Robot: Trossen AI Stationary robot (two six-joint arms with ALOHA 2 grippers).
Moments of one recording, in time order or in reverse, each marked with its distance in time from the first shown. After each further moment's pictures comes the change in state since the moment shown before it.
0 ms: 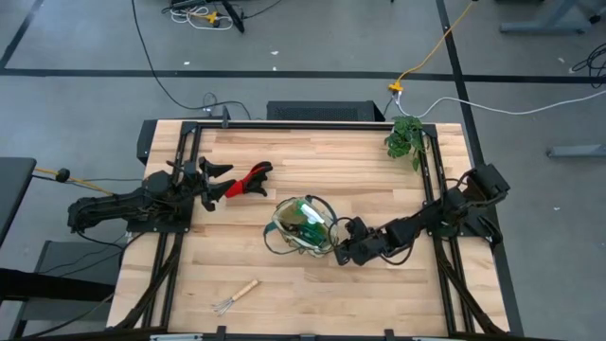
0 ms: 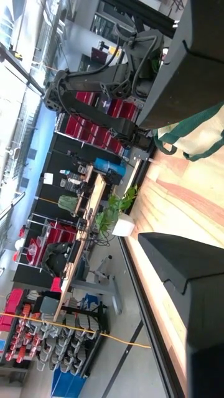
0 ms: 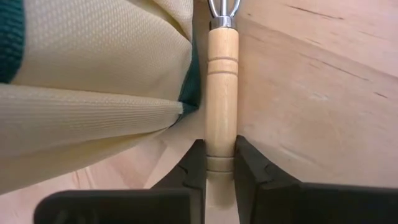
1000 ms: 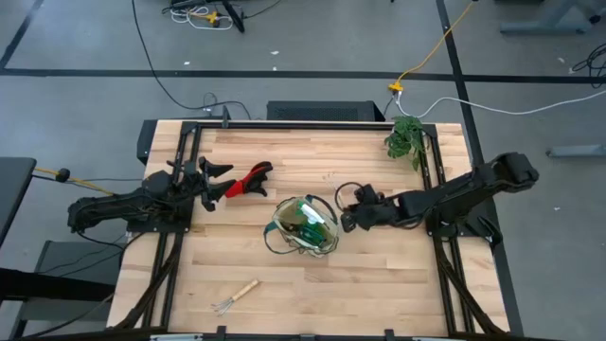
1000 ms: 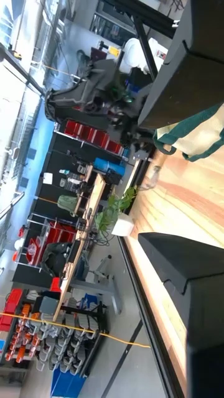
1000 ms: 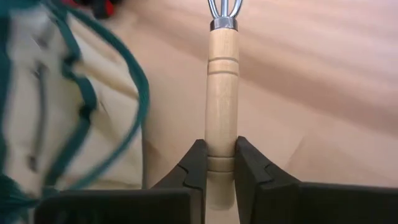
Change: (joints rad) left arm 0.000 0.000 0.000 -0.003 0.000 0.000; right arm -0.217 -0.318 -0.005 -0.241 0.136 -0.287
